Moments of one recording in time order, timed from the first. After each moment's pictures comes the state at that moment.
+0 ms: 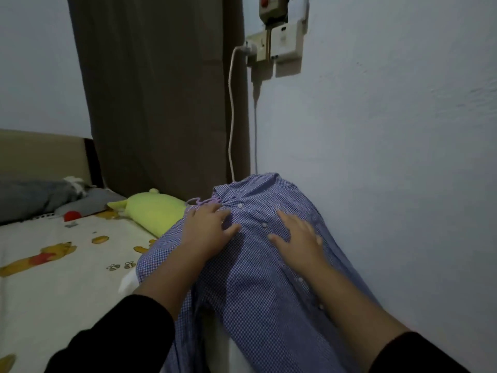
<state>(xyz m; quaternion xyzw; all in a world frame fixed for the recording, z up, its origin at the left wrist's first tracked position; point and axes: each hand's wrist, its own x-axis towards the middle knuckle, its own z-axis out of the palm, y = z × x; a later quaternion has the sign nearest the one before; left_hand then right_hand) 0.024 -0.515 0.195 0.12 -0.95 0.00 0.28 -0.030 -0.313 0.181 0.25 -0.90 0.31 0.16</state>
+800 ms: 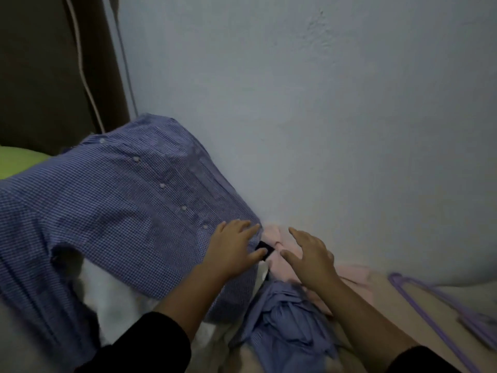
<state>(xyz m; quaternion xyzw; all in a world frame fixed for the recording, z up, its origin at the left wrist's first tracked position) 0.036 -0.247 0.064 -0.19 -0.96 -0.13 0.14 0.049 -0.052 0.050 0.02 -0.97 0.22 0.11</state>
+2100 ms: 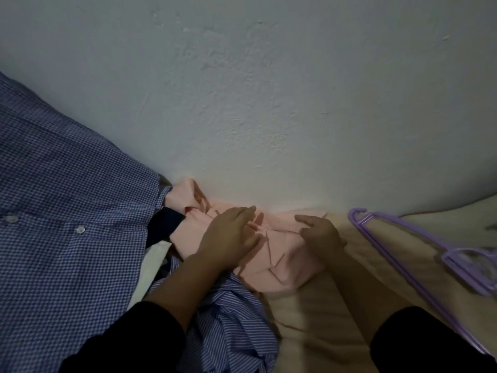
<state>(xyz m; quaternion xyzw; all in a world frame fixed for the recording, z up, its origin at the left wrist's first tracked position) -0.093 -0.048 -0.098 -0.28 -0.94 -0.22 0.04 -0.064 0.163 -0.119 -0.25 -0.89 0.38 0.01</state>
